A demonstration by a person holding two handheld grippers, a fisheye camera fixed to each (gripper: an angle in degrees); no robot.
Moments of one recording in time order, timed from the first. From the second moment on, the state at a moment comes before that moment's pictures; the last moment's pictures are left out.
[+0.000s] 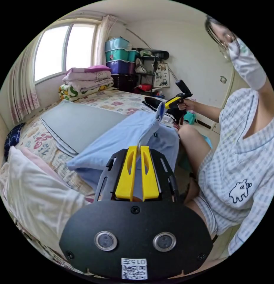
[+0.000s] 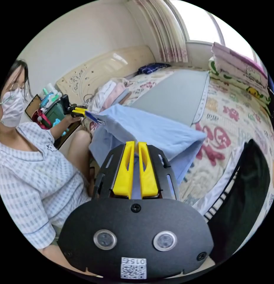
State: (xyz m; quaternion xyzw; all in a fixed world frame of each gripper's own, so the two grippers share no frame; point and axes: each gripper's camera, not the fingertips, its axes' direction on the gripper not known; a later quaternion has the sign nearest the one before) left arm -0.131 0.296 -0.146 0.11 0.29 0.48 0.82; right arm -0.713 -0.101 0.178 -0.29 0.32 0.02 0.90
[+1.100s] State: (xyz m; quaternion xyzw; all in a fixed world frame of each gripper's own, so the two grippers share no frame) left arm -0.276 0.169 0.005 0.05 0.15 -0.02 0.99; right arm -0.531 -0.188 -0.024 0.02 0.42 0.33 0.85
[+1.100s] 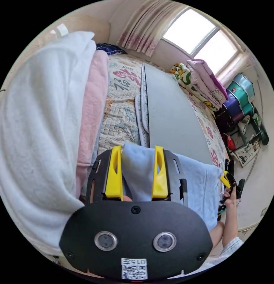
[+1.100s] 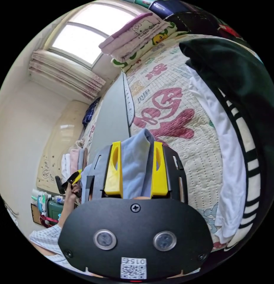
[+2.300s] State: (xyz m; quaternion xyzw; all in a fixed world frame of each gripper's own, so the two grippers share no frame) left arm -0.307 0.154 0.014 0.11 0.23 -0.01 0.97; right arm -0.671 -0.073 0.250 -0.12 0.41 -0.01 0.90
